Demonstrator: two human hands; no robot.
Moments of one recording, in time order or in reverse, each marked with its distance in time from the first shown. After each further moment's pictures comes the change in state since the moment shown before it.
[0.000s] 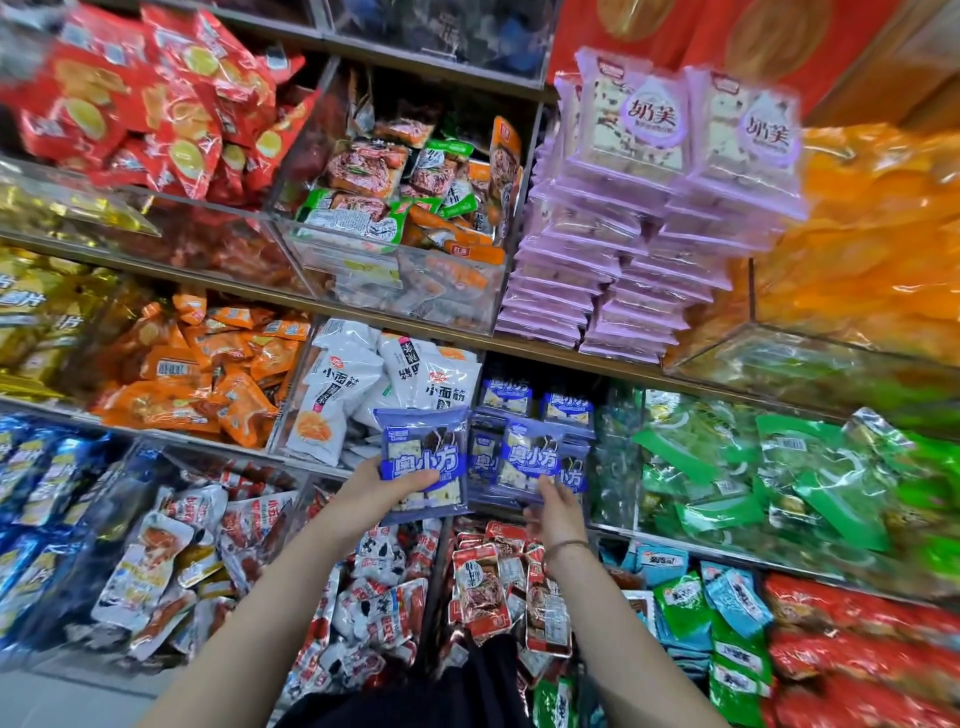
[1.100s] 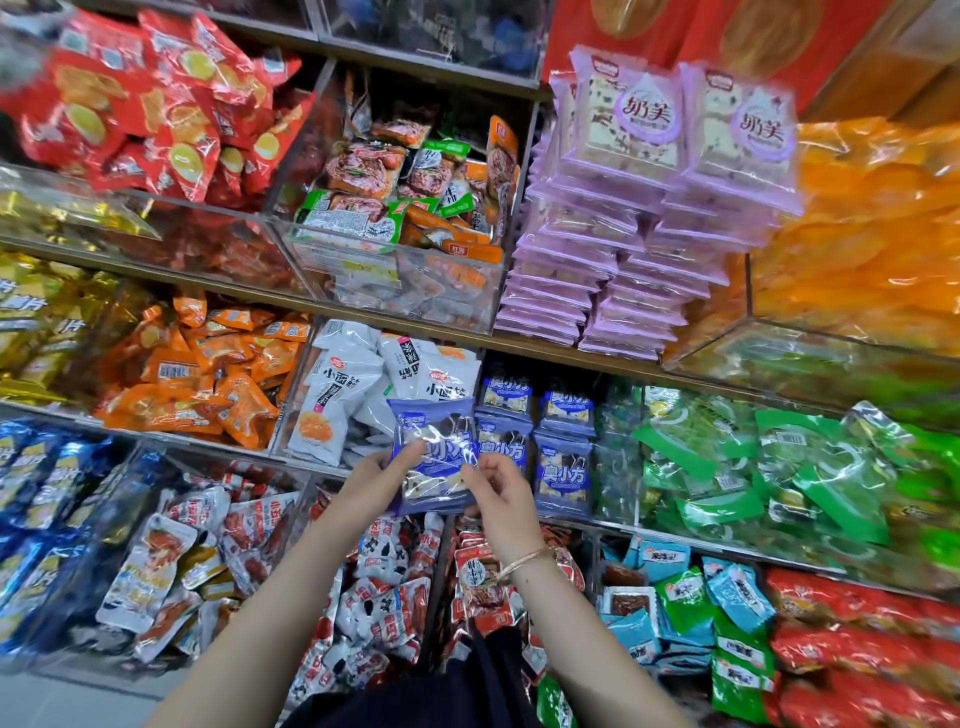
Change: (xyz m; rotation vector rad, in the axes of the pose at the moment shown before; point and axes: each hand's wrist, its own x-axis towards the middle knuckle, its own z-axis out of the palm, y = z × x) left_hand 0.004 0.001 0.001 0.047 0.135 -0.004; right_hand -0.059 -0.012 0.047 -0.307 -0.291 -0.447
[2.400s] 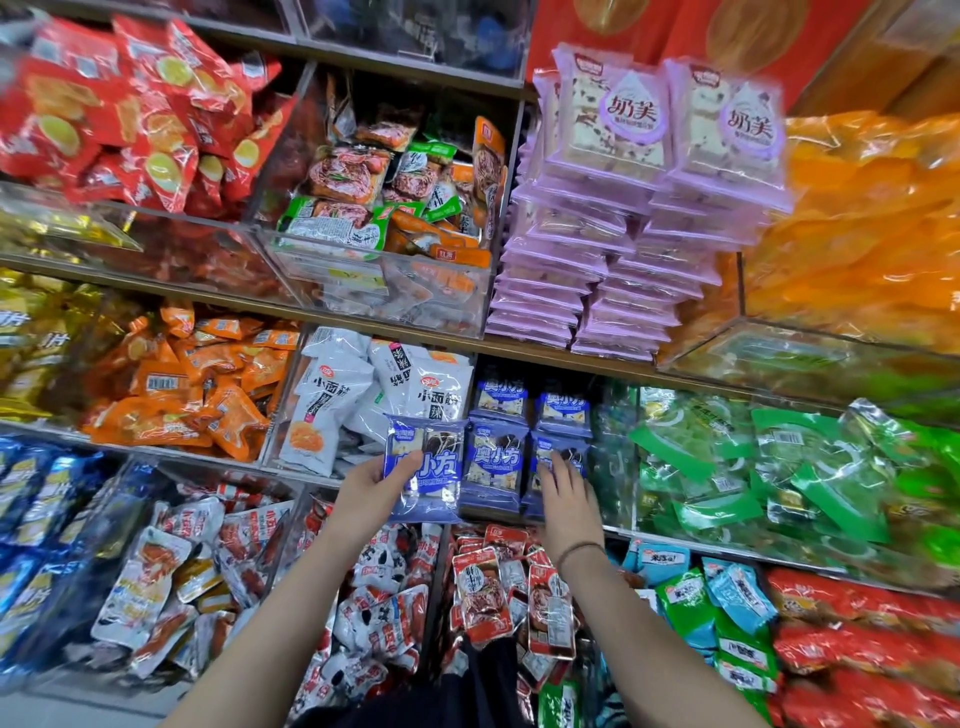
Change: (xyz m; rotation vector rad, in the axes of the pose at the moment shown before) left_hand 0.007 -0.008 0.006 0.054 0.094 0.133; right_hand 0.050 0.088 -0.081 -1.353 0.062 -0.079
